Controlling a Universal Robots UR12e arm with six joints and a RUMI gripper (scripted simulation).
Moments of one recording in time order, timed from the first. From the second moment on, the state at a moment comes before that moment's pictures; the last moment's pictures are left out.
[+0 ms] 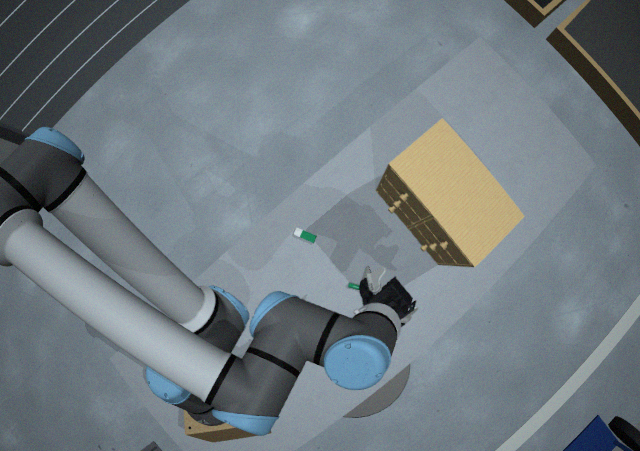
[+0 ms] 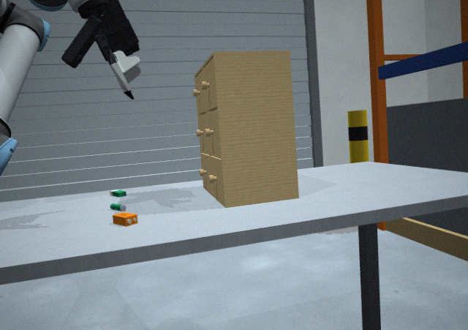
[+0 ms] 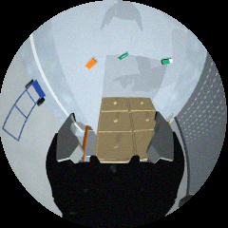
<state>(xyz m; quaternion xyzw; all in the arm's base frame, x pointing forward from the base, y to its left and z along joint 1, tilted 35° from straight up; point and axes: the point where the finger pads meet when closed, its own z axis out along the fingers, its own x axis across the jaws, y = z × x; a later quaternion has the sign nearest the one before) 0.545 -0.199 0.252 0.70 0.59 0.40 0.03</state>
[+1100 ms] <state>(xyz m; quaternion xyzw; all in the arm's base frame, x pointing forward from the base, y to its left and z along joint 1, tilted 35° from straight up) 0.573 -0.187 0.234 0.69 0.52 0.49 0.13</state>
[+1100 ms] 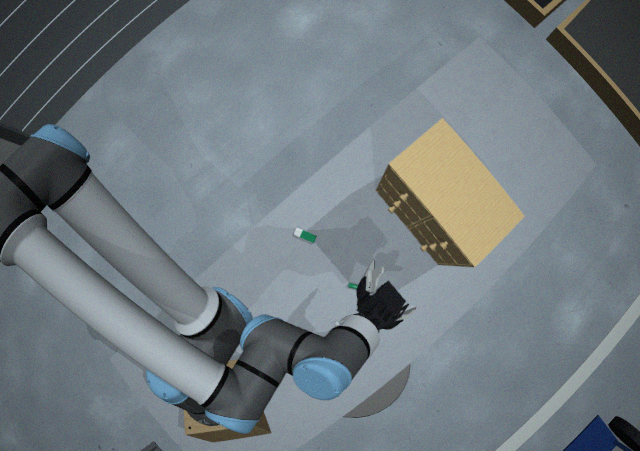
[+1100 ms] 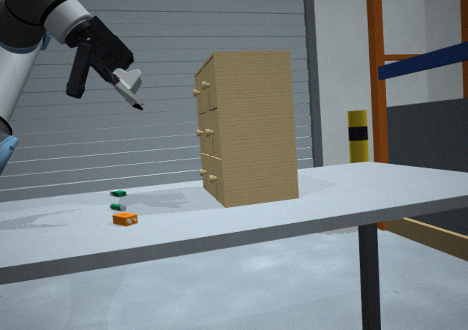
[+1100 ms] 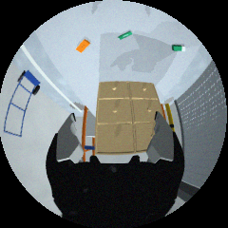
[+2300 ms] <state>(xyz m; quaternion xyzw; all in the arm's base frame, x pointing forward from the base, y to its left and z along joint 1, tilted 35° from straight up) 0.591 -0.182 0.223 0.67 0.47 0.54 0.20</state>
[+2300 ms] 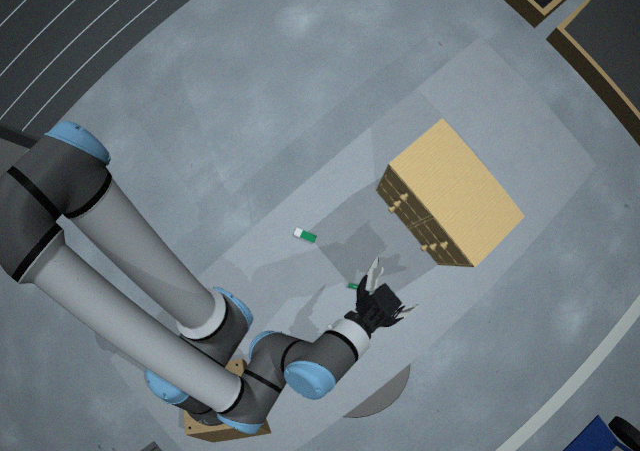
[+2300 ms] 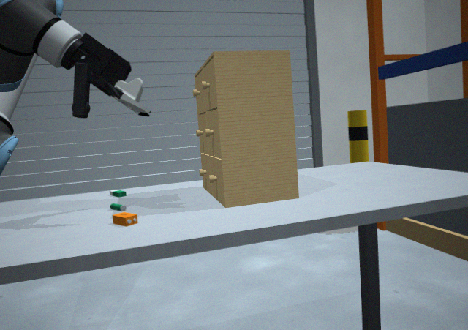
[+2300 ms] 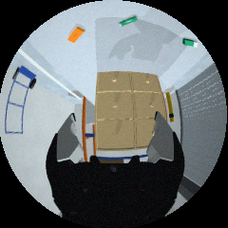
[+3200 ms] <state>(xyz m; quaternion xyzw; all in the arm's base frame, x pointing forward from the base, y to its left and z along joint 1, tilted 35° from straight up) 0.601 -0.179 0.215 0.66 0.45 0.56 0.23</state>
